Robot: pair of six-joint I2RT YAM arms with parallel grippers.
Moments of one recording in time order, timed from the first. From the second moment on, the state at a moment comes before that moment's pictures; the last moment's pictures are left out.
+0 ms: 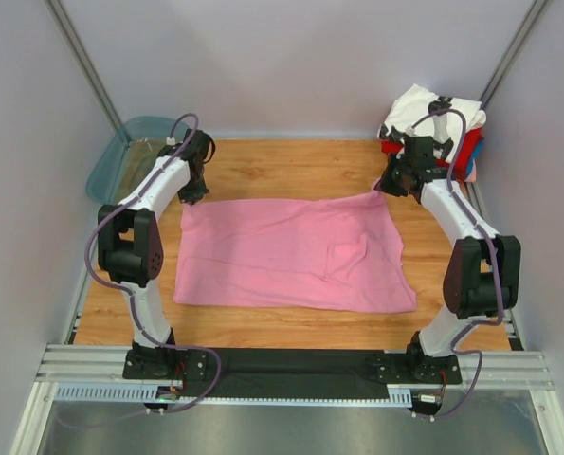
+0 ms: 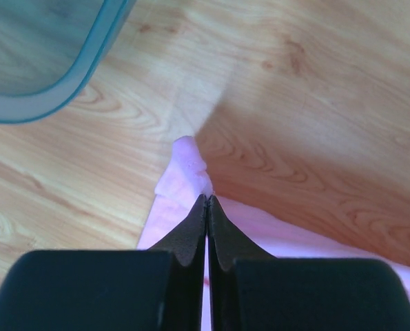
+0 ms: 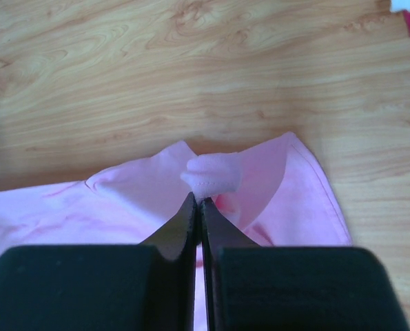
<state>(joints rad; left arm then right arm) -0.18 1.96 1.67 -0.90 -0.38 -0.47 0.07 1.72 1.37 -0.43 -0.13 0.41</state>
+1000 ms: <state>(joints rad) -0.23 1.46 1.02 -0.78 -0.37 -0.54 0.07 1.09 0.77 -0.51 0.07 0.56</state>
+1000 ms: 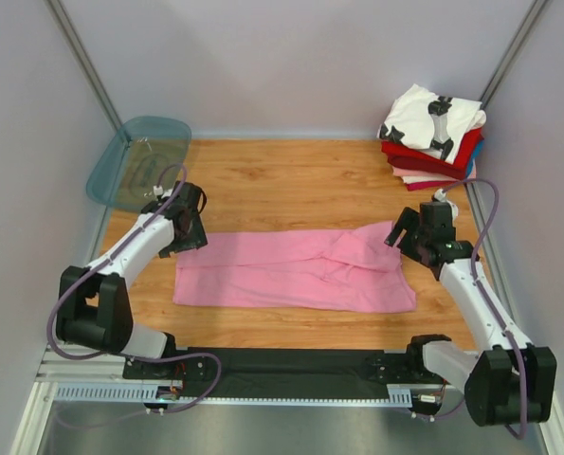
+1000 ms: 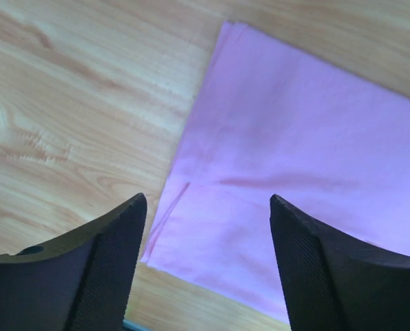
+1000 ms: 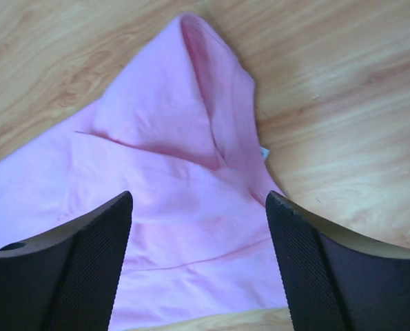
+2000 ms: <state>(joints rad) -0.36 1.69 1.00 -0.59 -0.28 -0.49 0.33 1.77 1.10 -0.45 0.10 0.66</state>
